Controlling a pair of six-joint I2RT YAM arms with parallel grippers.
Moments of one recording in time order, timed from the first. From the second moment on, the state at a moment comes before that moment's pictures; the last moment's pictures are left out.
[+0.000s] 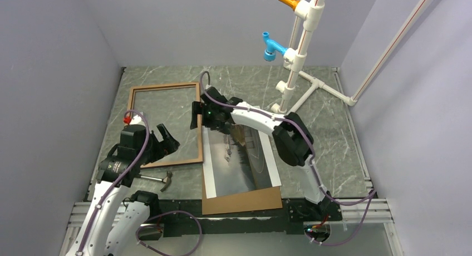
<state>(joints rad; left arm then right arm) -0.20 0.63 0.77 -0.86 0.02 -0.63 0.85 2.23 1.82 -0.47 -0.10 0.79</state>
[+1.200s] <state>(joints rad) -0.60 1.20 0.74 -0.47 0.07 -0.82 0.63 1.23 0.78 -0.65 0.14 0.59</state>
